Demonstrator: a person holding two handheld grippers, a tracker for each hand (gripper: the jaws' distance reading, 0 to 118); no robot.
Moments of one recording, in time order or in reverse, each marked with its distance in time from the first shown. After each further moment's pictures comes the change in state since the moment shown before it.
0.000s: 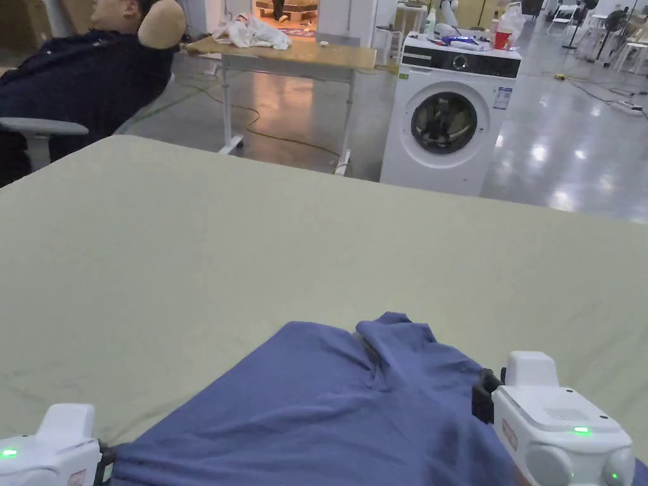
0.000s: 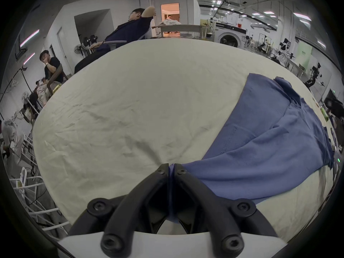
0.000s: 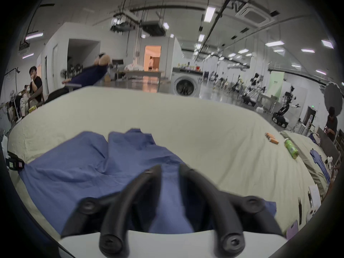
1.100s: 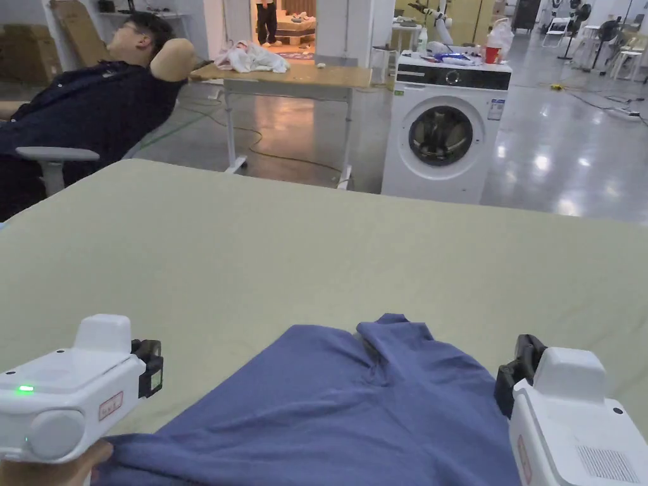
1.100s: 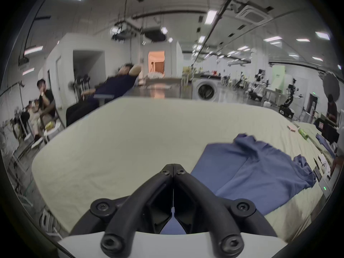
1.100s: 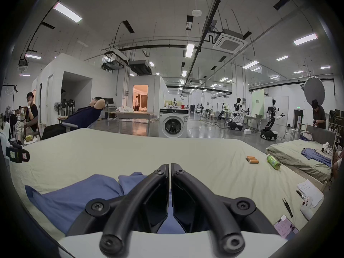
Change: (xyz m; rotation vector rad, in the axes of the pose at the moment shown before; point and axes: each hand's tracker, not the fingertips) left arm 0.020 0.061 0.087 0.368 -0.117 -0.008; right arm -0.024 -0.009 0.138 0.409 -0.124 -0.110
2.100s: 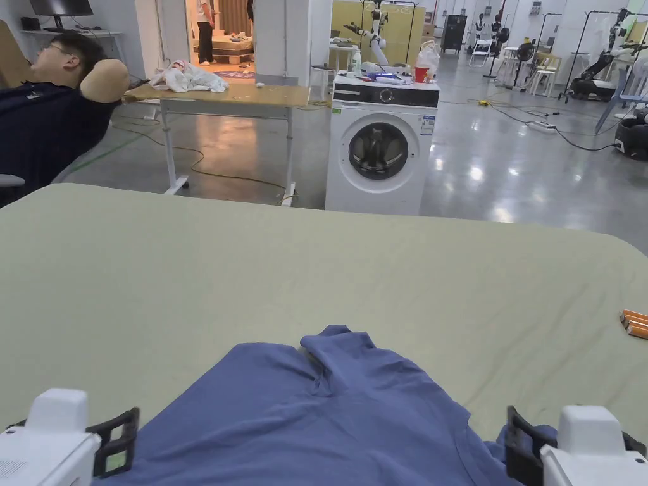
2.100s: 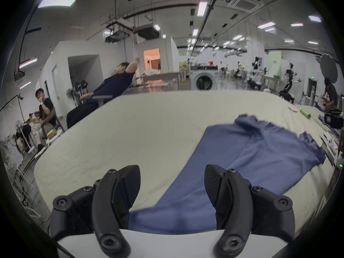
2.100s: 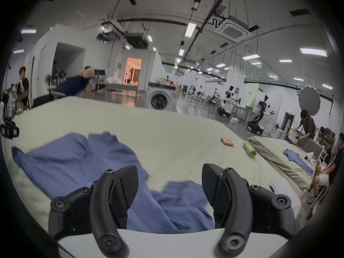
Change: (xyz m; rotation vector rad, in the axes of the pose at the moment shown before) left arm 0.047 -0.028 -0.007 0.089 -0.026 -0.139; right arm 0.081 -0.030 0.031 -0.160 -0.084 0.090
